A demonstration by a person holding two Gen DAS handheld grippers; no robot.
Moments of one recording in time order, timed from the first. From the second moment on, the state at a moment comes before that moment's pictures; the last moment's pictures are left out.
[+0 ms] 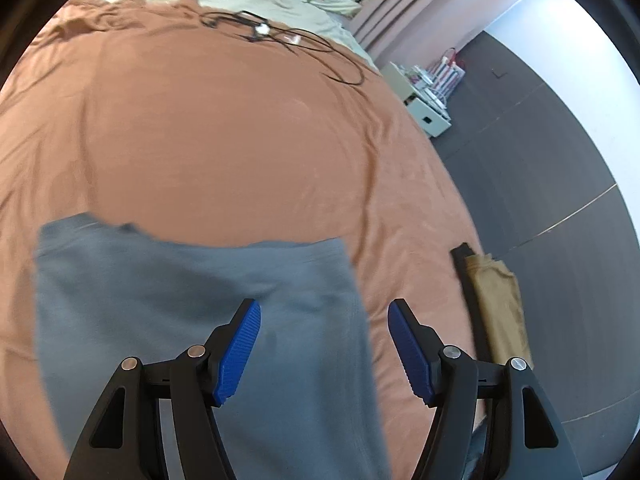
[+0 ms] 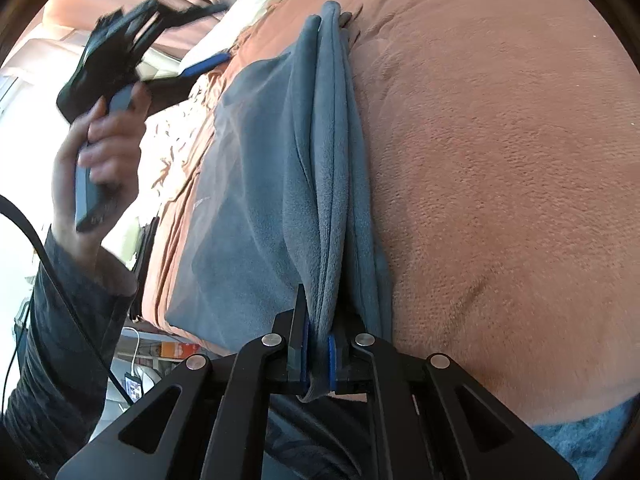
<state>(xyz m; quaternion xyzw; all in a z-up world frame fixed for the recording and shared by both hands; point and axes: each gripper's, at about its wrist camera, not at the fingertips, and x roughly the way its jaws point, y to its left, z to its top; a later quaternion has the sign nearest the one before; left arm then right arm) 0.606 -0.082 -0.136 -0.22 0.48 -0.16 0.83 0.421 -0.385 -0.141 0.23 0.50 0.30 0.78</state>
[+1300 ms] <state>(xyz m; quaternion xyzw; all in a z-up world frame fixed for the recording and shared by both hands) 0.393 0.035 -0.230 -0.27 0.55 -0.13 0.78 0.407 -0.370 -0.103 0.08 0.52 0.19 0.83</state>
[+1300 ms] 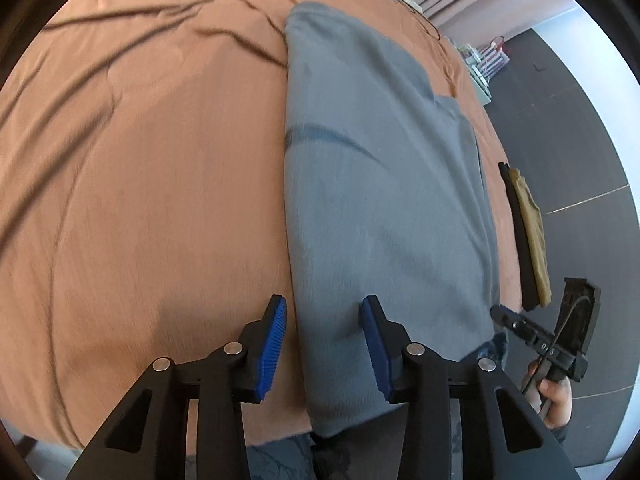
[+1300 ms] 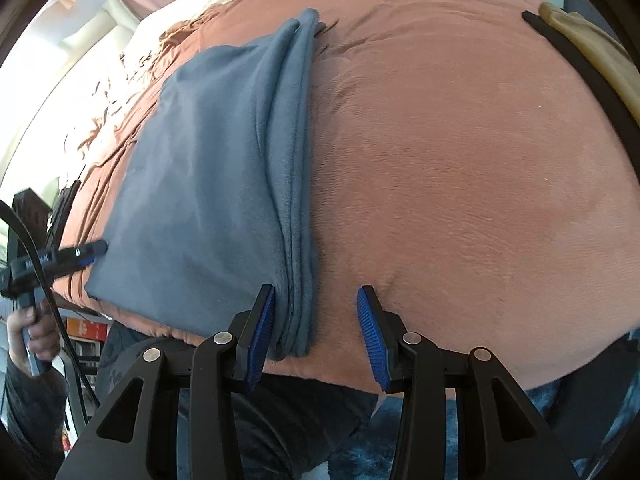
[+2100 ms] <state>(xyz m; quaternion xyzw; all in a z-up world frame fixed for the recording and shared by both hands) 0.348 0.045 -0.221 -0.32 0.51 -0.15 0.78 0.408 -0.379 -0.119 0.20 0.52 0.26 0.79</state>
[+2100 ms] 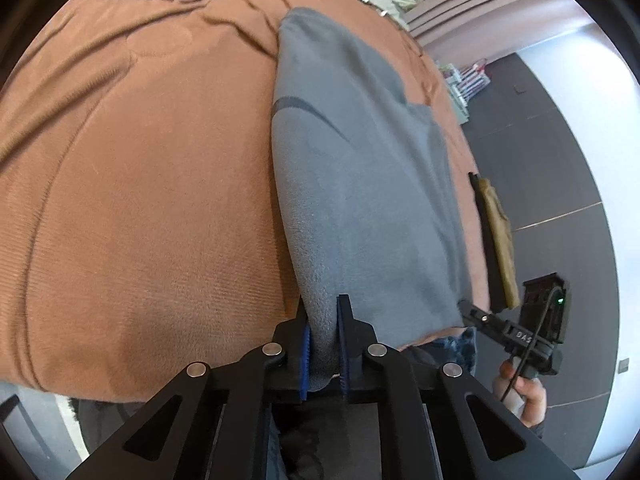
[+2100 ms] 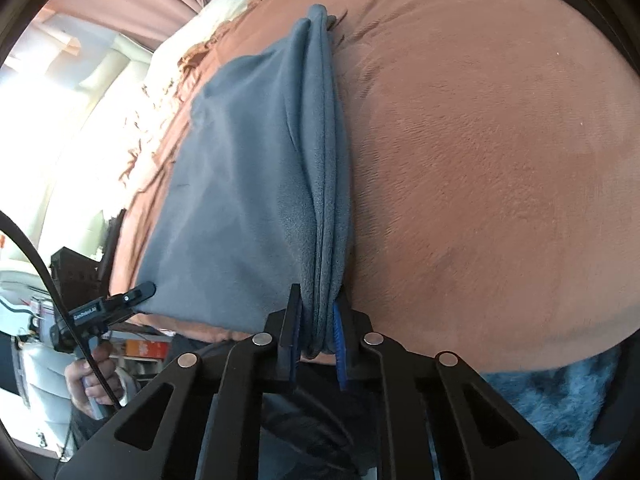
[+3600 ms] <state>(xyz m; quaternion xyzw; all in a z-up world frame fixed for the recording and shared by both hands) 0.513 0.018 -0.163 -0.15 0.49 -0.14 0.85 0.545 -0.355 -0.124 0.20 0.49 0.28 0.80</state>
